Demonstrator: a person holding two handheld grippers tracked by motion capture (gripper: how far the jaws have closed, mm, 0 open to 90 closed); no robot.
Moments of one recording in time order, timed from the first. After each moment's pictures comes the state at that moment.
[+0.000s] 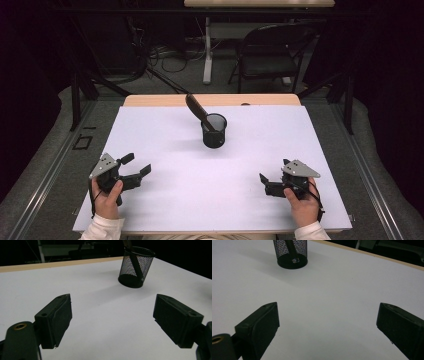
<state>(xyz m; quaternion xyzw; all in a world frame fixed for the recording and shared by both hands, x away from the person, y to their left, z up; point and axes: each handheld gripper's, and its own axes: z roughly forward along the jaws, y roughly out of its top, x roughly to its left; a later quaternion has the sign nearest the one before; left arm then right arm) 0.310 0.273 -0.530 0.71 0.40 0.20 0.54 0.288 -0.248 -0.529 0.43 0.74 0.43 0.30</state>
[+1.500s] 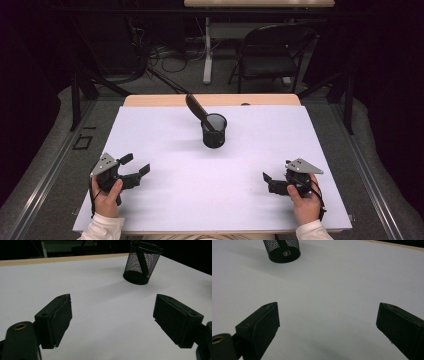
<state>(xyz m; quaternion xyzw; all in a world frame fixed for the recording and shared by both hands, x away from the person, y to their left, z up) 0.315 0.277 -0.537 0.71 0.42 0.20 0.53 0.297 -0.261 -0.541 0.46 0.73 0.43 0.27</state>
